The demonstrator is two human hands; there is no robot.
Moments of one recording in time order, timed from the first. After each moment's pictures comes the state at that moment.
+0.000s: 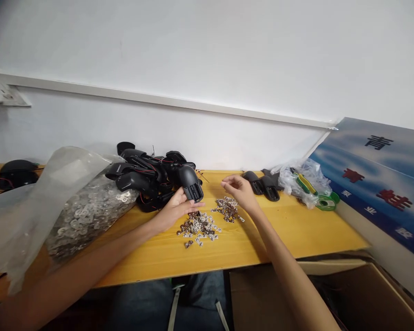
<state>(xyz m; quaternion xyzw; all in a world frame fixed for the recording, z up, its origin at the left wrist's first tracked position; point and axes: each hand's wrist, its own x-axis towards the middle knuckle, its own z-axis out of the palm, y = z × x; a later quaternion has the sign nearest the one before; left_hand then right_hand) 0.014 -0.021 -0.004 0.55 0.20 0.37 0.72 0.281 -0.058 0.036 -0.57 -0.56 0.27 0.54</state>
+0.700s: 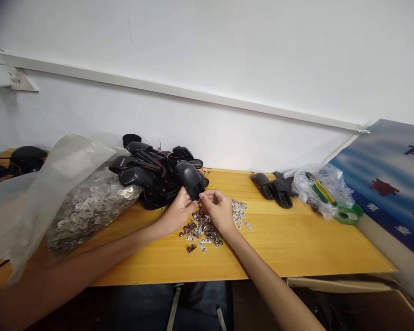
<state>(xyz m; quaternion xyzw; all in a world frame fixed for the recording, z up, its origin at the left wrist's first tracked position) 0.031 -0.020 -0.021 0.59 0.24 0.45 0.62 0.175 -0.061 0.000 -0.51 -0.43 0.43 0.61</state>
